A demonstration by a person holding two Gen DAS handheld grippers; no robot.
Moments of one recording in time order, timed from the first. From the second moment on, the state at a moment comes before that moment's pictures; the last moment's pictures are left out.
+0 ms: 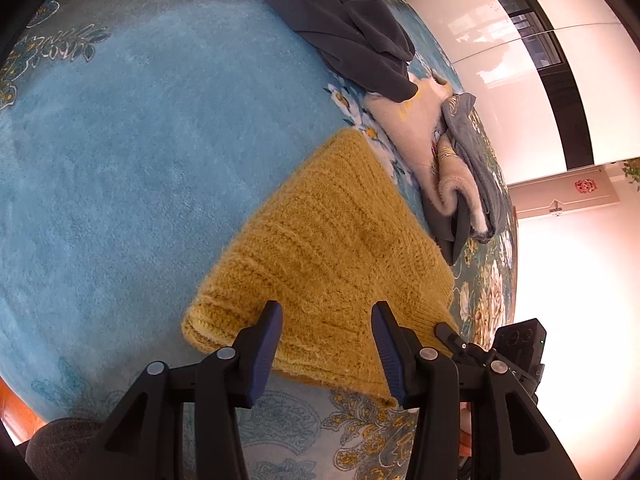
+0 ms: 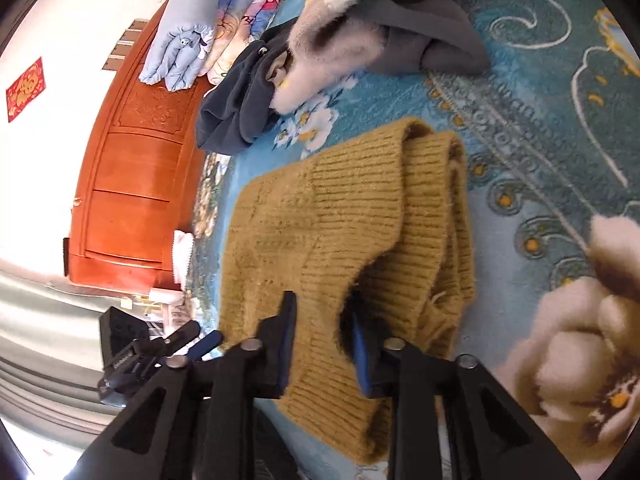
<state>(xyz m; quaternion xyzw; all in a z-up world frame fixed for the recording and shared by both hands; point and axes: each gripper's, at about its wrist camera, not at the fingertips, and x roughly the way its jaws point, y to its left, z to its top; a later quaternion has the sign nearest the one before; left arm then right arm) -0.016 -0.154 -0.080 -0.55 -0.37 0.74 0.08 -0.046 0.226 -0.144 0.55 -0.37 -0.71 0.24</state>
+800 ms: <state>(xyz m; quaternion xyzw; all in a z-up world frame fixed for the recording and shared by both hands) -0.009 -0.148 -0.085 -0.57 -0.36 0.73 0.12 -0.020 0.231 -0.133 0.60 -0.31 -0.71 0.20</state>
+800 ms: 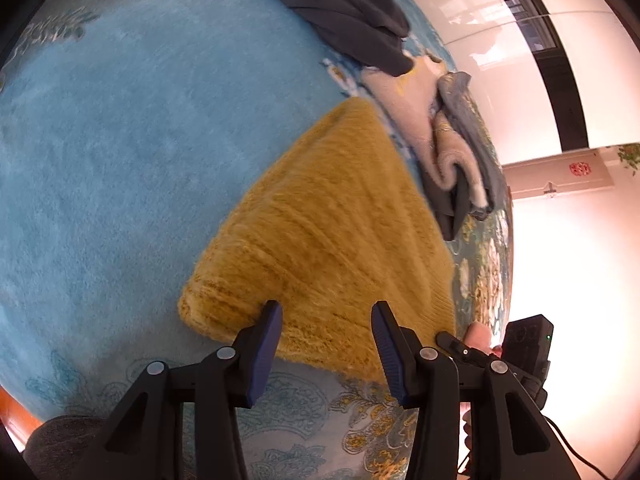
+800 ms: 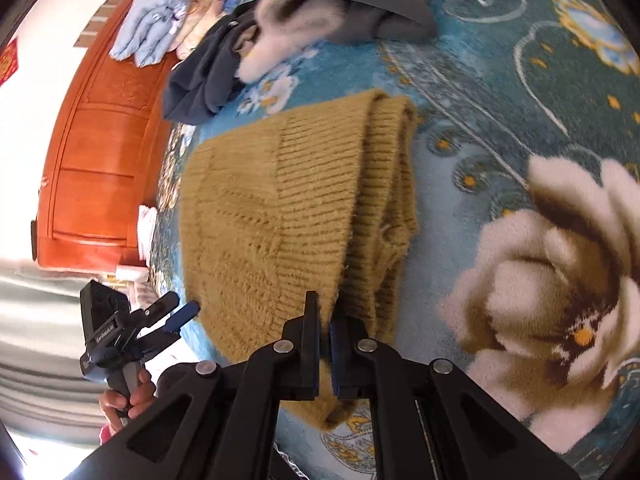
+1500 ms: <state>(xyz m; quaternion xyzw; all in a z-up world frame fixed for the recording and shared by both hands) -0.094 -0.097 -0.102 -0.61 -0.15 0.77 0.11 -0.068 0.167 -0.116 0.58 -0.10 -0.79 0.17</state>
